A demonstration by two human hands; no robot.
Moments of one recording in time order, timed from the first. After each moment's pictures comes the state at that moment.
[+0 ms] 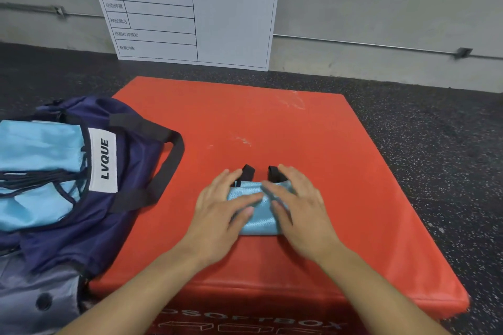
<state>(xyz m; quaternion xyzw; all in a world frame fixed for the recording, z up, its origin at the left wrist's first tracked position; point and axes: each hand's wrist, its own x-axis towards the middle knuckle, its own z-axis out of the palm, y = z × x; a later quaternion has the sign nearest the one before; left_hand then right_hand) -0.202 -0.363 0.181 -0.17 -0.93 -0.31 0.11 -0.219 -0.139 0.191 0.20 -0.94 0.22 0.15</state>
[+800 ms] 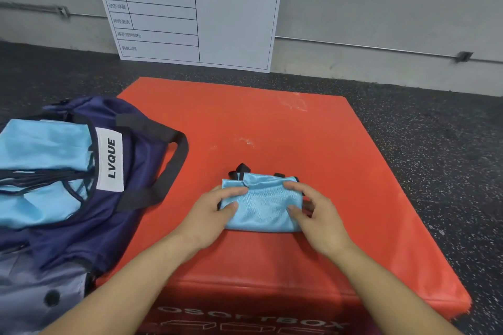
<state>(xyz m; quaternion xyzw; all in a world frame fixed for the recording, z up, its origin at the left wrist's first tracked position) -0.207 -0.377 0.196 -0.08 -0.83 -0.55 -0.01 -0.214 -0.125 0.196 0.08 -0.85 0.52 0.02</state>
